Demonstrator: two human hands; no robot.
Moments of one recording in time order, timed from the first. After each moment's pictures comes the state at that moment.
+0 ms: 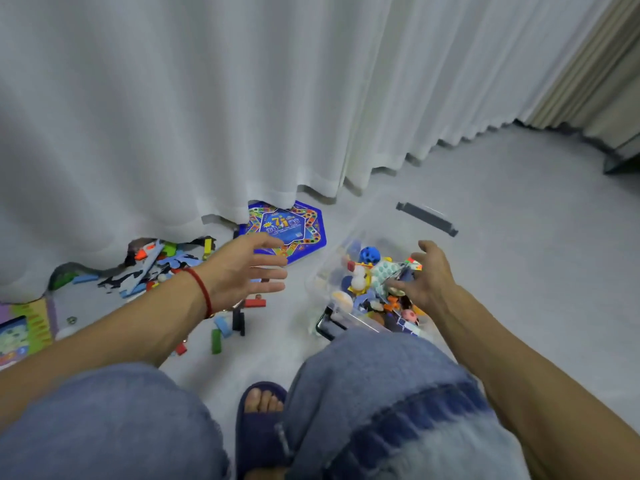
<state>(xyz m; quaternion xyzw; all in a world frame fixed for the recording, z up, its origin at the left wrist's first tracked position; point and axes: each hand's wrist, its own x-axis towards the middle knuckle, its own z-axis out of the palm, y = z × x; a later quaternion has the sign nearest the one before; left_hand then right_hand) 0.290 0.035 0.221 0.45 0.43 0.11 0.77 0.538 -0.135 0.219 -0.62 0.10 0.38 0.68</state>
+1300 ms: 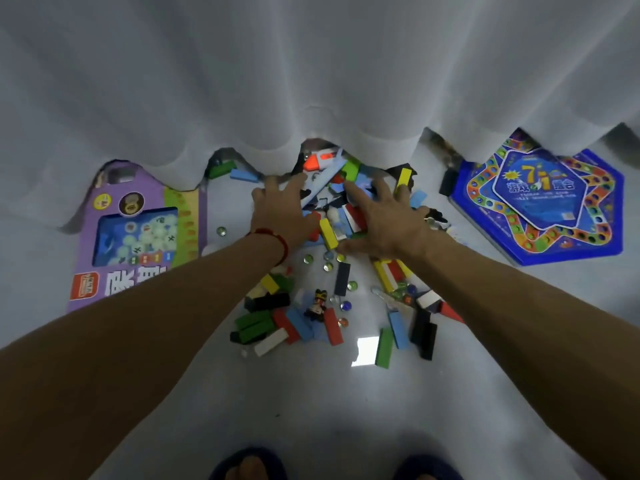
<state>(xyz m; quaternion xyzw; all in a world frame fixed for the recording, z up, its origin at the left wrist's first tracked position) 0.125 0.266 -0.029 0.70 0.66 0.06 0.24 0.317 0.236 -0.018 -0.68 -0.70 0.21 -0.11</state>
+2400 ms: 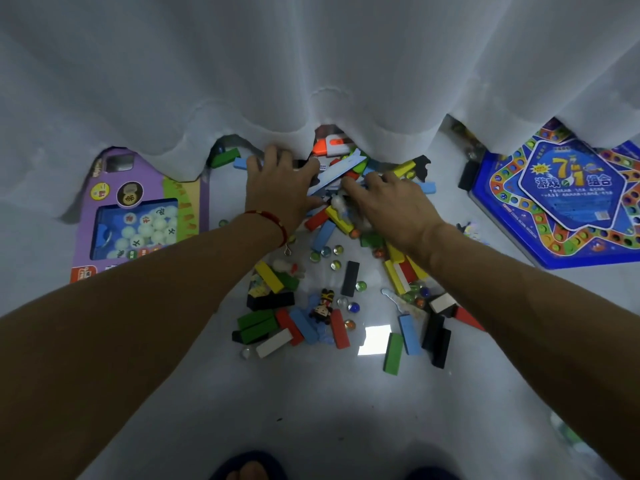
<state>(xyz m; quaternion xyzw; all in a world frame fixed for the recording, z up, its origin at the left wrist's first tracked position) 0.119 0.294 -0.033 0.82 0.57 -0.03 -0.03 0.311 0.249 -0.016 -0.54 -0.84 0.00 -0.08</state>
